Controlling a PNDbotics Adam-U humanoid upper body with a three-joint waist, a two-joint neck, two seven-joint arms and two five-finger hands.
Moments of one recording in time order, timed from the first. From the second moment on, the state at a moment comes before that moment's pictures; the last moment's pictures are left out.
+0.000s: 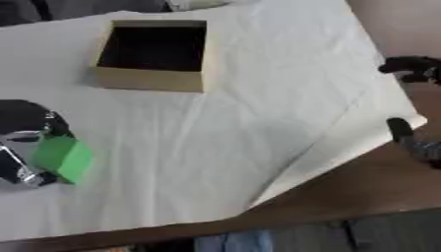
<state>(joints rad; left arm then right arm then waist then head) -0.30 0.93 -0.28 -1.72 -0.76 -0.35 -0.61 -0.18 -0.64 -0.10 -1.98 0.24 -0.27 0.55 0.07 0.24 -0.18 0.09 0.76</state>
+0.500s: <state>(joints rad) -0.31 0.95 -0.23 -1.79 -0.72 -0.34 -0.58 -0.18 -0.64 -0.10 -1.98 0.24 -0.27 0.55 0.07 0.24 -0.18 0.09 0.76</state>
